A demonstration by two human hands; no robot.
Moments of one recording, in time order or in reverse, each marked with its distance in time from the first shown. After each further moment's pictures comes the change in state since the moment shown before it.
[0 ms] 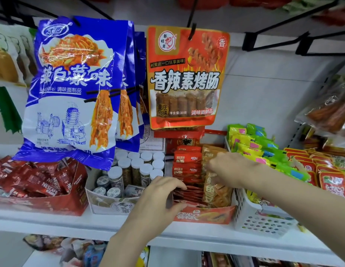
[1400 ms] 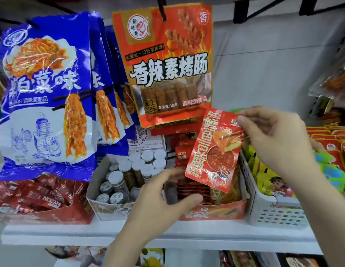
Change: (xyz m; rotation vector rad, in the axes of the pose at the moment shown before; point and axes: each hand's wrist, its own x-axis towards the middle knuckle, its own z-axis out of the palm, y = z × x) left_hand 0.004 0.020 -0.015 -0.336 0.006 -0.246; right_hand -0.047 0.013 -0.008 1.304 1.078 0.333
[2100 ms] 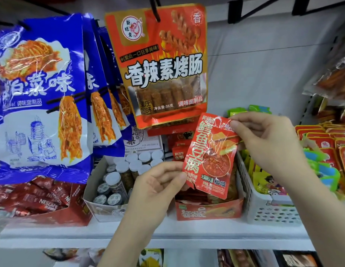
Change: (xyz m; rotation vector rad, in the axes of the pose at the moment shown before) left_hand -0.001 0.024 0.003 -0.570 0.018 -0.013; right_hand -0.003 0.008 0.002 0.110 -0.054 0.066
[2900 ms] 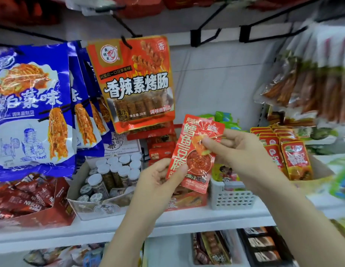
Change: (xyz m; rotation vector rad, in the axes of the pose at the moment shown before) left_hand -0.015 0.018 0.055 -0.036 -0.077 0.003; right_hand -0.042 -0.025 -0.037 0.397 -0.186 0.269
